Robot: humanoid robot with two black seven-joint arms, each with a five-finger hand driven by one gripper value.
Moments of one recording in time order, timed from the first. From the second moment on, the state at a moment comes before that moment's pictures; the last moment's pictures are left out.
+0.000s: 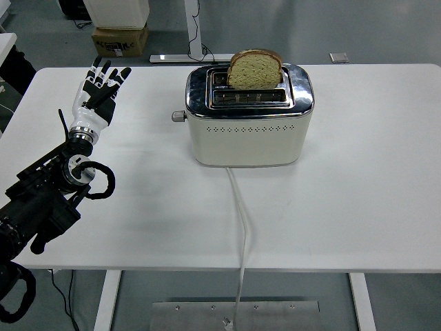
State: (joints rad) left arm -0.86 0.14 -0.67 -0.41 -0.10 -0.21 -0.45; right arm 0.01 0.00 0.42 0.09 -0.35 0.06 0.07
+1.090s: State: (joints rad) left arm -0.88 0.25 -0.66 -0.41 -0.01 -0.21 -0.39; right arm 0.01 0.00 0.42 0.09 -0.35 0.06 0.07
